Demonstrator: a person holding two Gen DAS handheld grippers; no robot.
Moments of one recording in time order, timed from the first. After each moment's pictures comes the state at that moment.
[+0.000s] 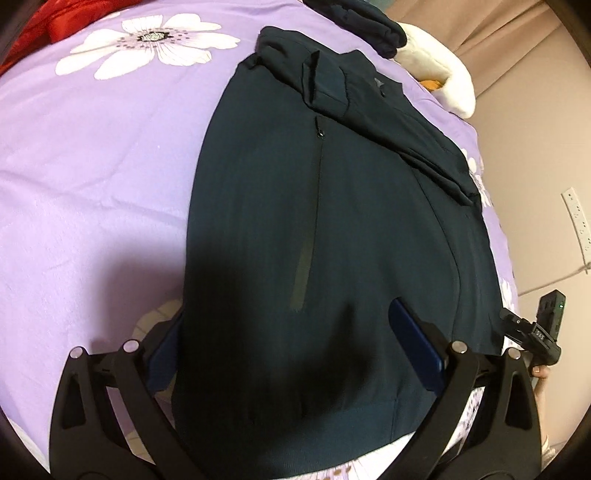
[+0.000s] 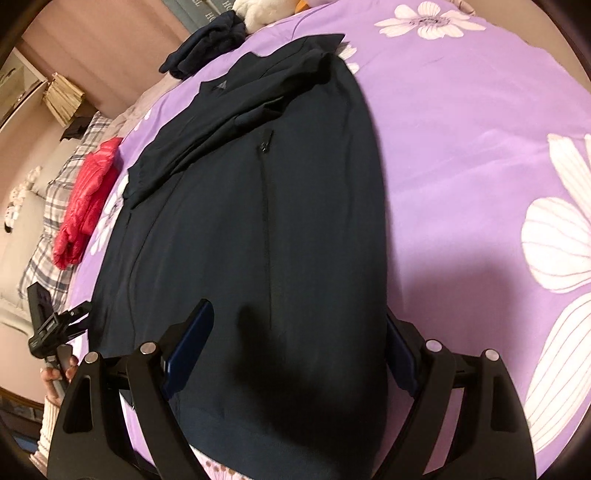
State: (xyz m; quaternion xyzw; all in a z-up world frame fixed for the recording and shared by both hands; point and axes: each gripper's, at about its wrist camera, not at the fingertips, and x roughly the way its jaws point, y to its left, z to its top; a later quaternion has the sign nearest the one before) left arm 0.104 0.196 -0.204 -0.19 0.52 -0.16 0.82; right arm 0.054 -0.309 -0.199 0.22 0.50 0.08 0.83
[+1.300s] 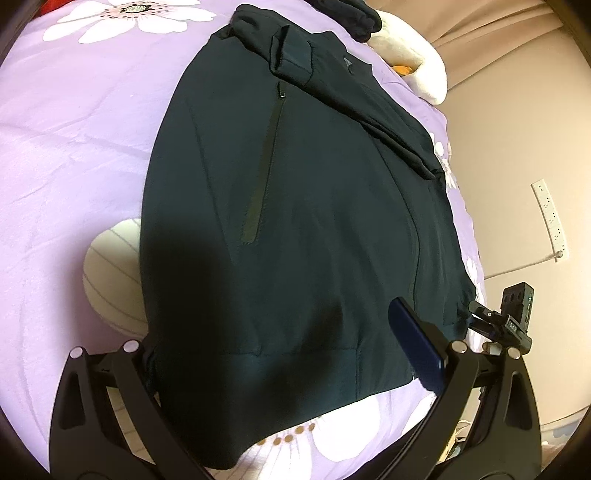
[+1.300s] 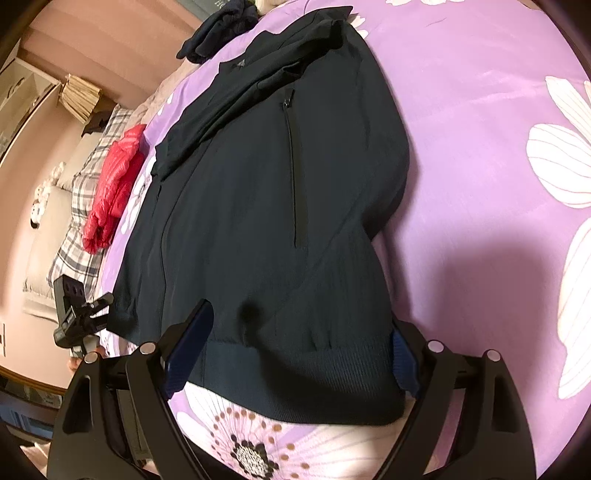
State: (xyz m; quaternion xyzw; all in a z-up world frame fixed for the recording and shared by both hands) left arm 0.069 0.192 -0.206 -0.23 0.53 -0.22 0.78; right arm 0.025 -0.304 -0.203 0.27 0.52 0.13 0.80
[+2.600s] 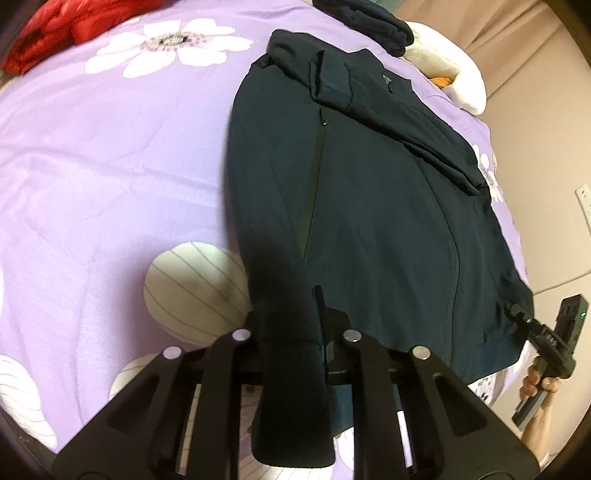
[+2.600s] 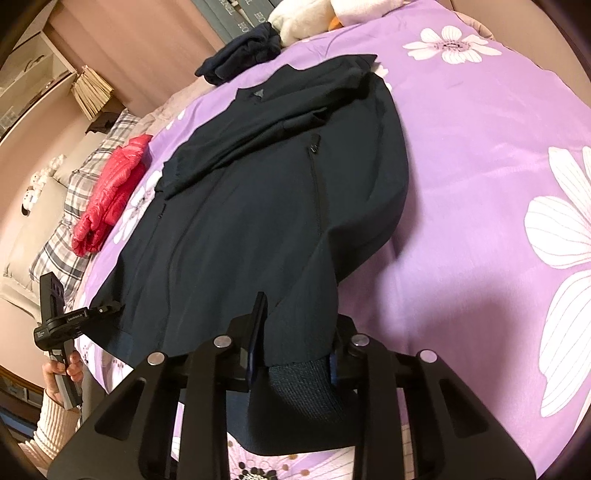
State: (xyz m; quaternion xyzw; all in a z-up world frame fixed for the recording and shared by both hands) left arm 0.067 0.189 -0.186 -0.17 0.53 -0.11 0.83; right arm 0.022 -0.281 -0.173 0.21 0.46 0.11 0.86
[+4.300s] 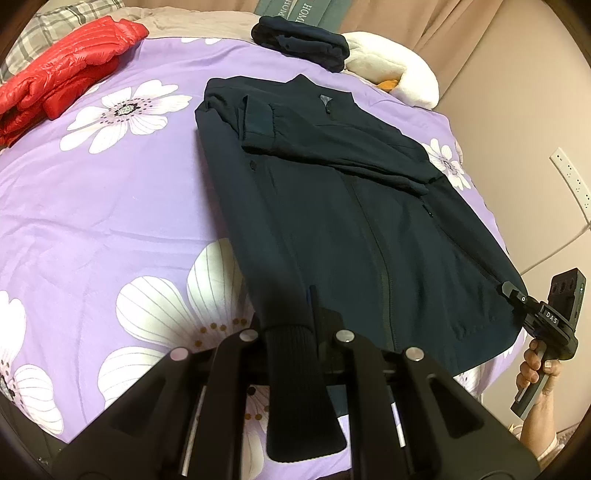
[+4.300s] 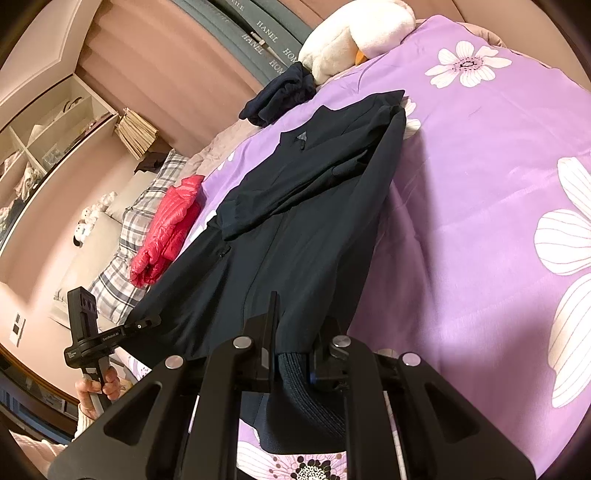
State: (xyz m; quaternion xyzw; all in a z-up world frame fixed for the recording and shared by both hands) left arm 0.043 0.139 -0.122 -0.12 0.48 -0.15 0.86; right arm 0.010 -0.310 -0.143 0.29 0.38 0.18 0.86
